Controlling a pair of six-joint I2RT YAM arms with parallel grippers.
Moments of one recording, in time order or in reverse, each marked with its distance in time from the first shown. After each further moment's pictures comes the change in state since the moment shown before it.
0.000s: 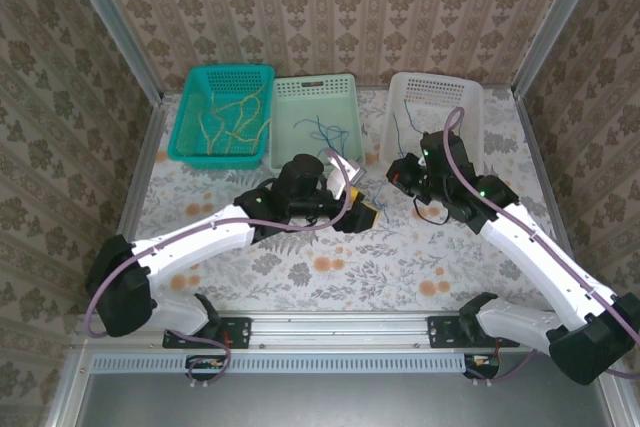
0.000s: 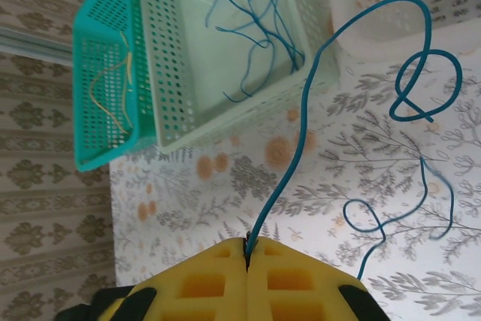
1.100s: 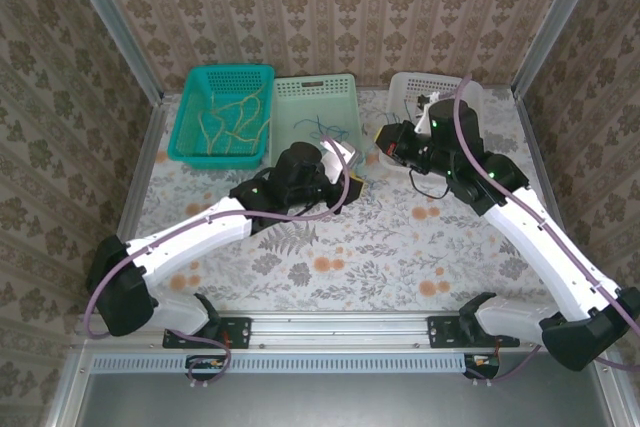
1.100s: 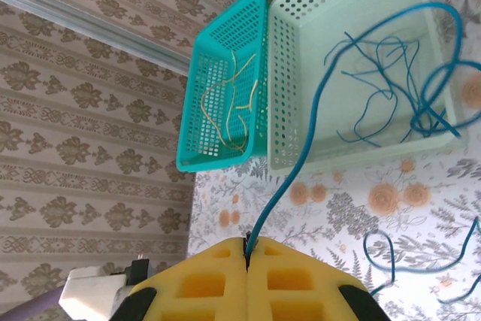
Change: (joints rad) left arm 0.035 0.001 0.087 -0.098 -0.215 0.084; right arm 0.002 0.079 0.251 0.039 -0.085 -0.090
